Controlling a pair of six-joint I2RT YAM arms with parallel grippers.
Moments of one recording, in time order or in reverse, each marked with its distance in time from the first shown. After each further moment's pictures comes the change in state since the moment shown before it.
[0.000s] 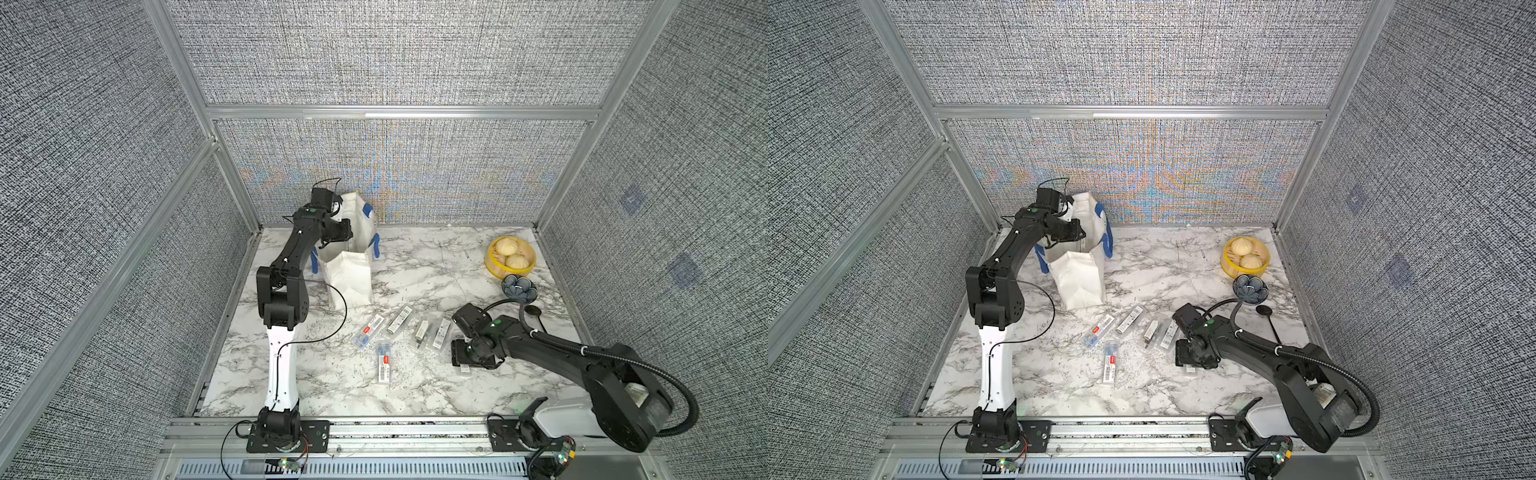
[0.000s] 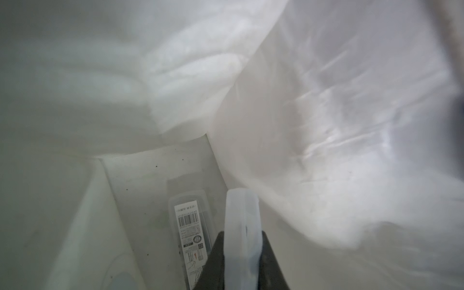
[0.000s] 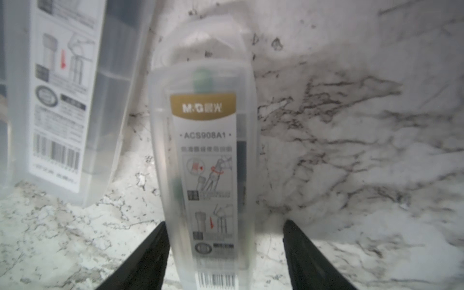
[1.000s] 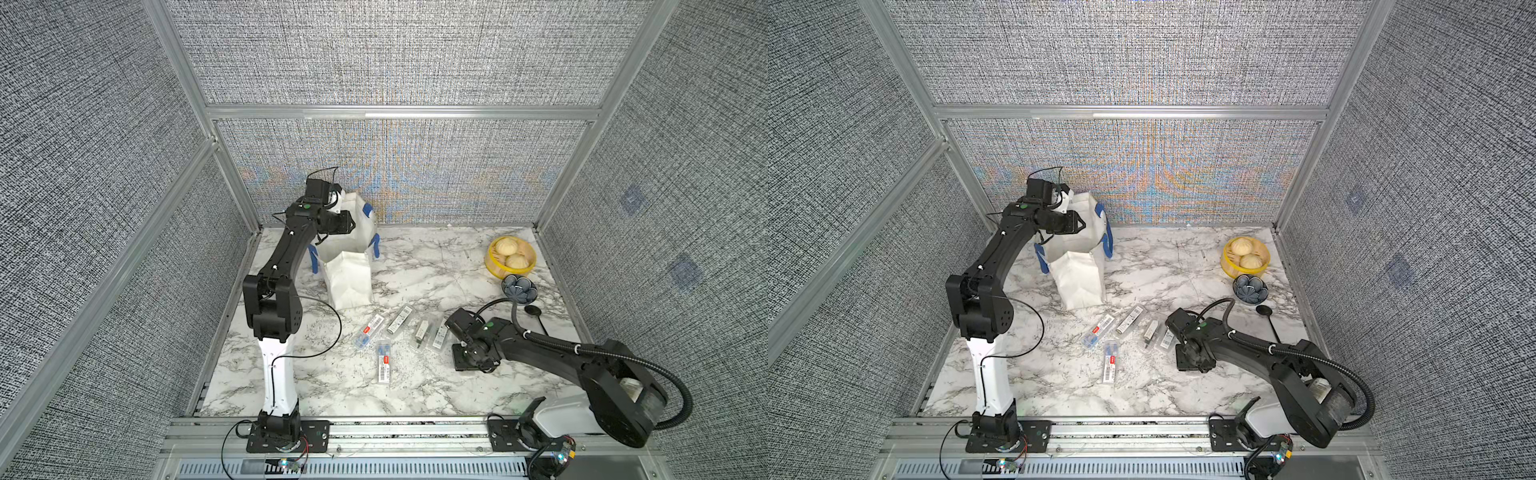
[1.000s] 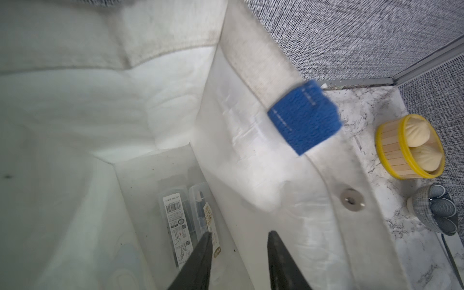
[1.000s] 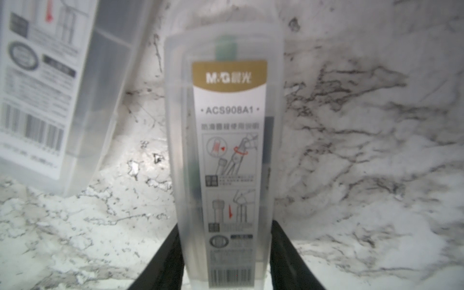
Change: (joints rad) left arm -0.014 -0.223 -0.101 0.025 0.013 0.001; right arm 0.065 0.014 0.007 -0.032 0.066 -0.002
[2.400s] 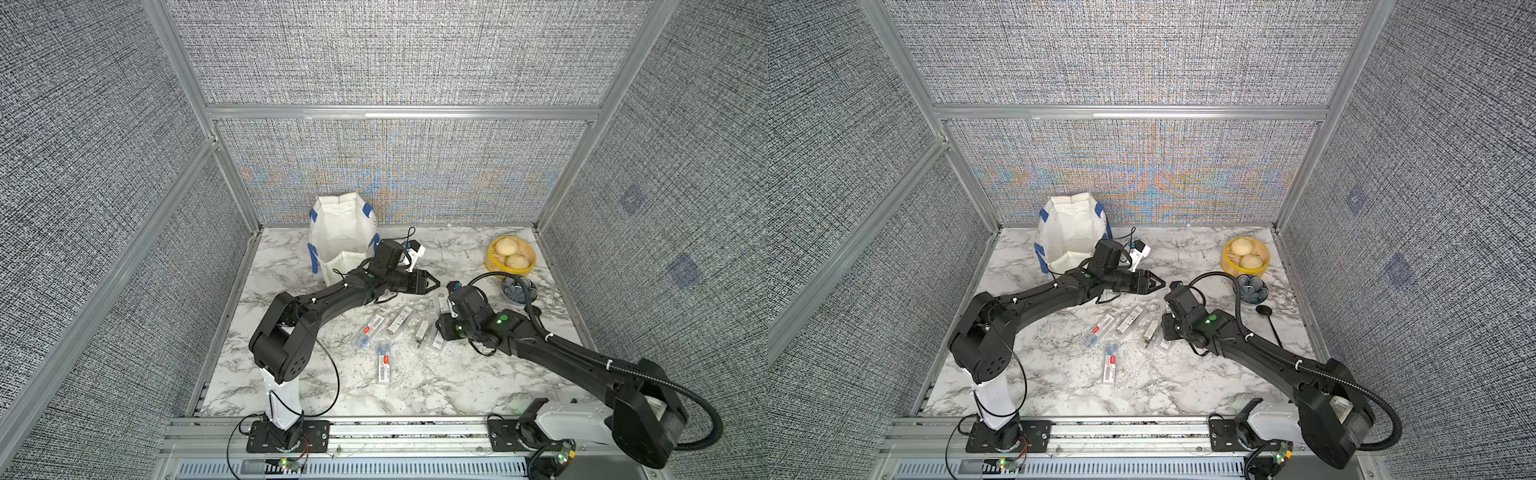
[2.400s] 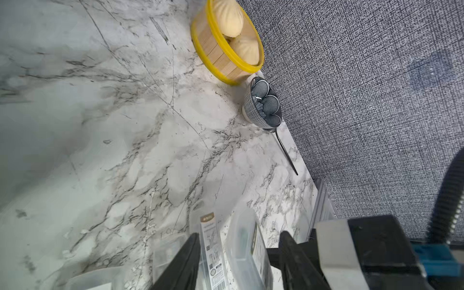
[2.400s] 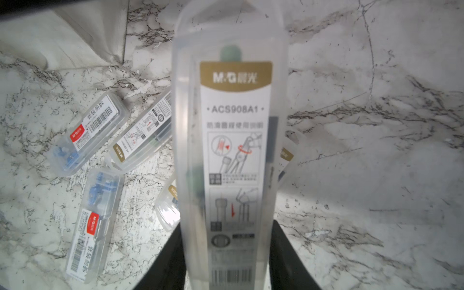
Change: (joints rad) left arm -0.499 -0.259 -0.806 0.763 0.273 -0.431; right arm -0.015 -0.111 0.126 0.260 0.002 -0.176
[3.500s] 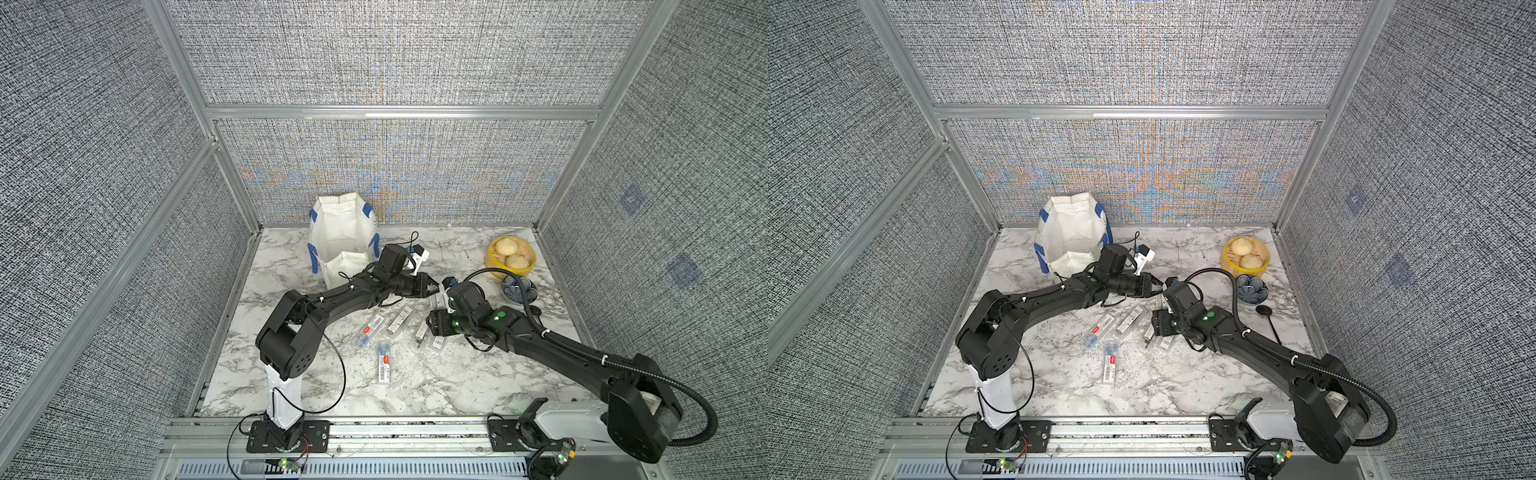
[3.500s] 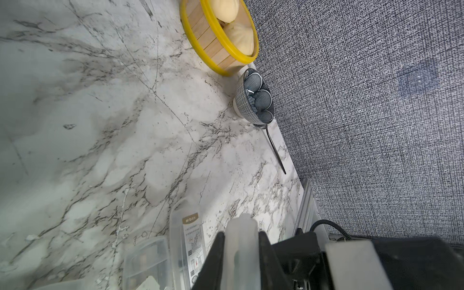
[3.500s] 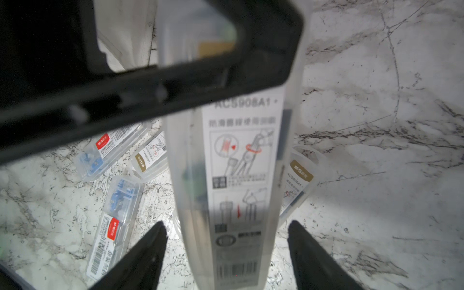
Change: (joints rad) left arm -0.024 0.036 0.002 0.064 0.032 -0.090; right arm -0.005 0.021 0.012 0.047 -0.045 -0.020
